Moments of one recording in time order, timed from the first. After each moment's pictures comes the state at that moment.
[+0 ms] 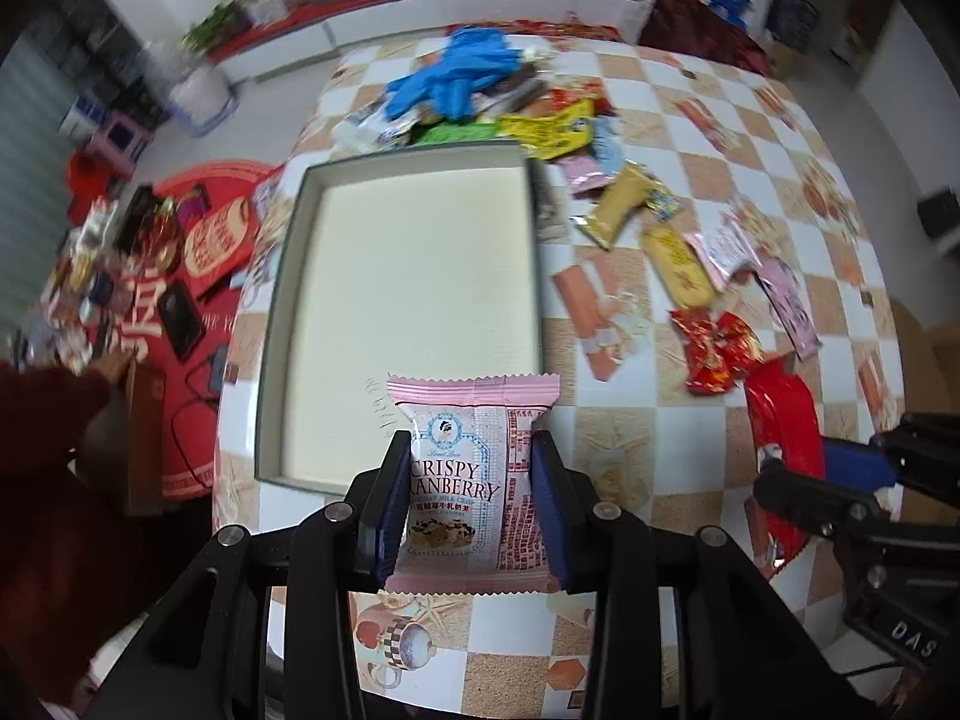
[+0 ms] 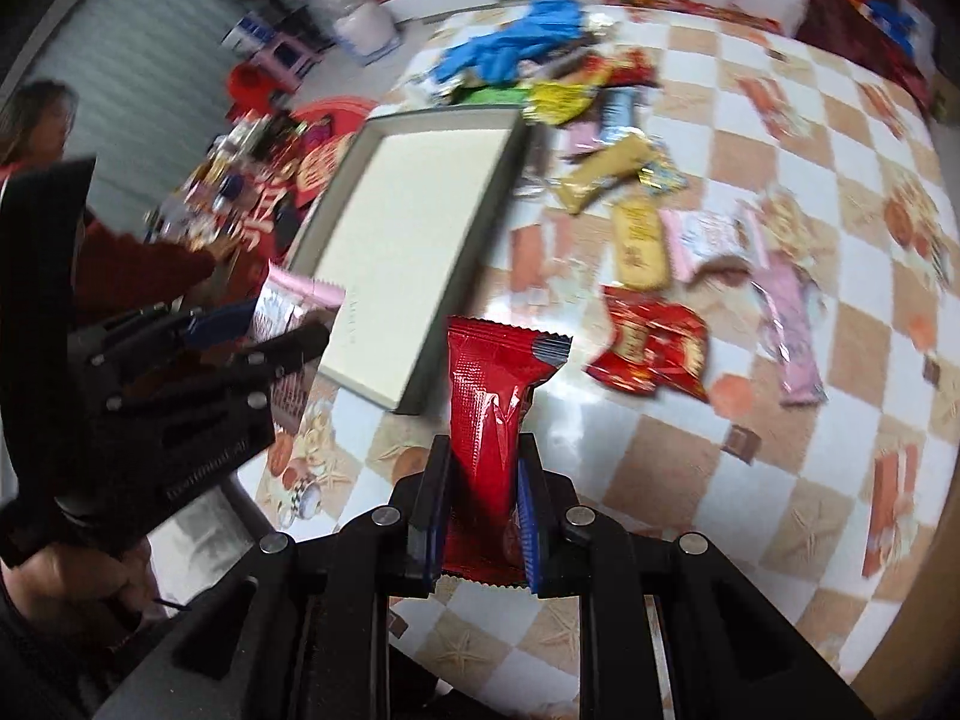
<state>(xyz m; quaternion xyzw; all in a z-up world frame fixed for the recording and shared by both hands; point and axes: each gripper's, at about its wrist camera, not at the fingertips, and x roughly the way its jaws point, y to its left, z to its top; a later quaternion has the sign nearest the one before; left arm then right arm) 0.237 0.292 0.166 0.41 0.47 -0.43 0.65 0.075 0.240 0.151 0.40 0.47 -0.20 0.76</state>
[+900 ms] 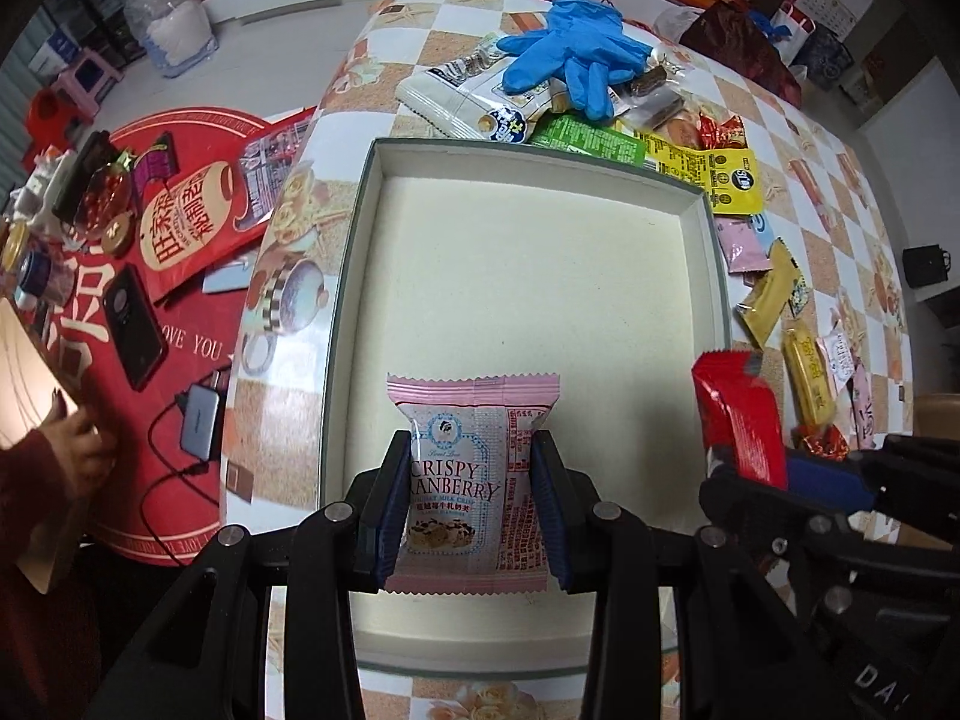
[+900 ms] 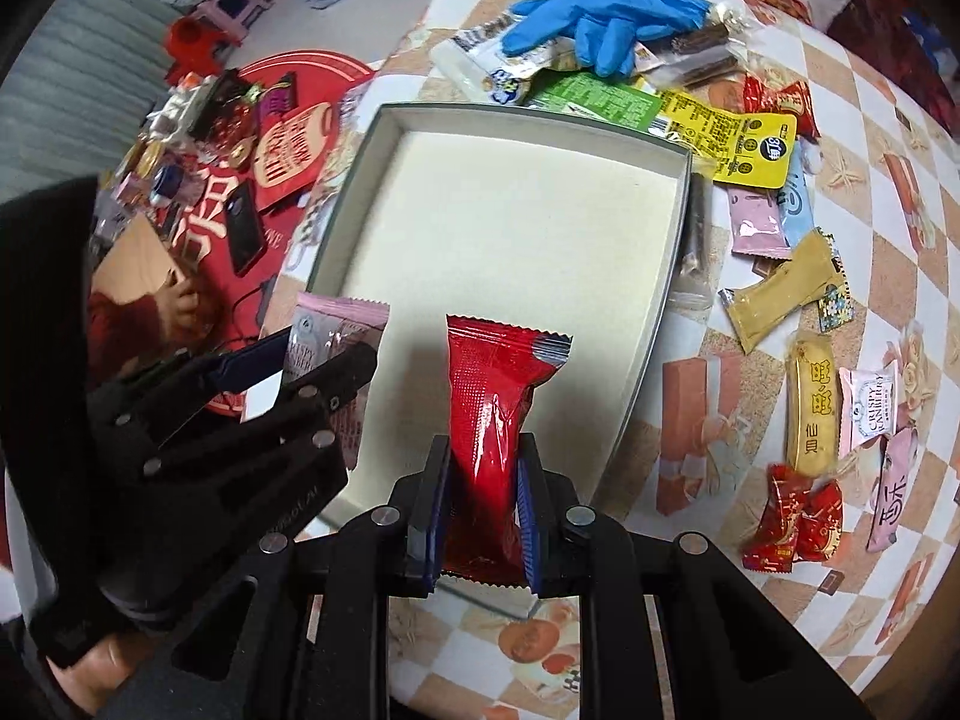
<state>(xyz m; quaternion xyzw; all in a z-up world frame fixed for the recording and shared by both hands) 0.391 0.226 0.103 0.38 0.53 -0.45 0.61 0.271 0.185 0.117 0.42 0.55 -0.23 0.68</state>
